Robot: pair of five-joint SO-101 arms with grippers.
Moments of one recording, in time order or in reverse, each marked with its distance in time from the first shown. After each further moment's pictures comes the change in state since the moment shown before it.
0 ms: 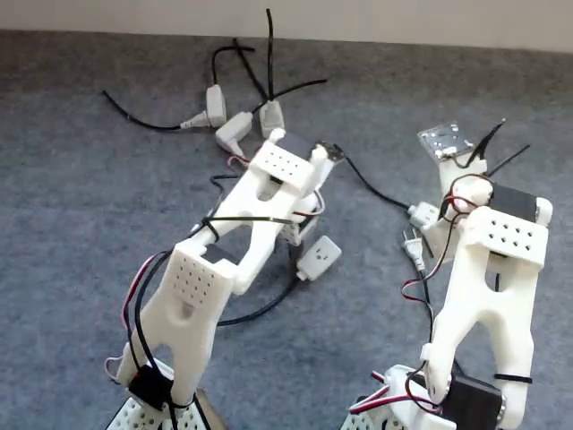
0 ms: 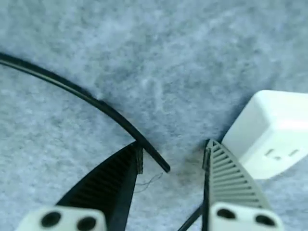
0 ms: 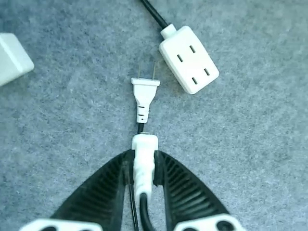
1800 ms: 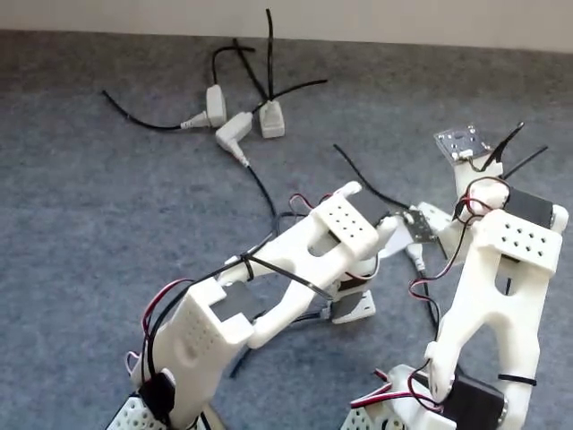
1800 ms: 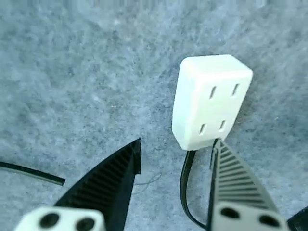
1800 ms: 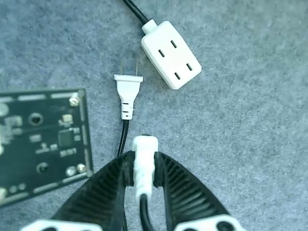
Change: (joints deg) left arm 19.7 -14.4 18.6 -7.7 -15.6; right arm 3.0 0.0 0.1 -0.8 3.0
